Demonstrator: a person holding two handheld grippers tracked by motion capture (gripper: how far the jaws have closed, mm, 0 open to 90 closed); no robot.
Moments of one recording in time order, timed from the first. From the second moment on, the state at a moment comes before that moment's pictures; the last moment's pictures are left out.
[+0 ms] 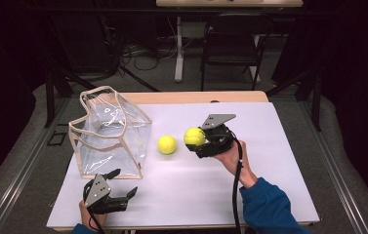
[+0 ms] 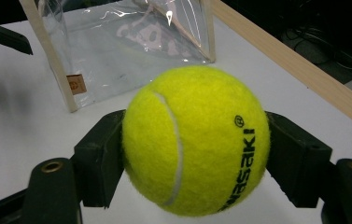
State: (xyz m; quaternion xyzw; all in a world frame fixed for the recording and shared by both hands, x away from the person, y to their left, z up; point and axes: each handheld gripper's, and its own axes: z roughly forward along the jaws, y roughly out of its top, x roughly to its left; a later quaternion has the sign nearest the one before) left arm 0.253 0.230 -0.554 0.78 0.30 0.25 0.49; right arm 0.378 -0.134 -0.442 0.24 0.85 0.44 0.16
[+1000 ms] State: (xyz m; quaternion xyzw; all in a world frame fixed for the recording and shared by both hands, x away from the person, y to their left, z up) left arm 0.254 0.231 -0.554 0.78 0.30 0.25 0.49; right arm 0.393 -0.104 -0.420 0.22 0.84 0.46 0.17
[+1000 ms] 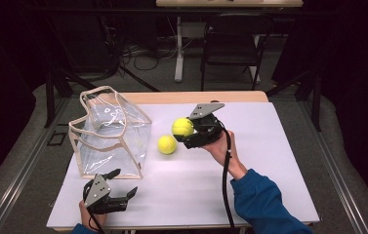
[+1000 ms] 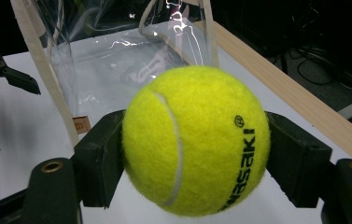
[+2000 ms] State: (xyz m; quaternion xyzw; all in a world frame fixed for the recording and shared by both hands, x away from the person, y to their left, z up) left arm 0.254 0.231 -0.554 0.78 0.30 0.25 0.49; right arm 0.410 -0.073 -0.408 0.21 0.85 0.46 0.16
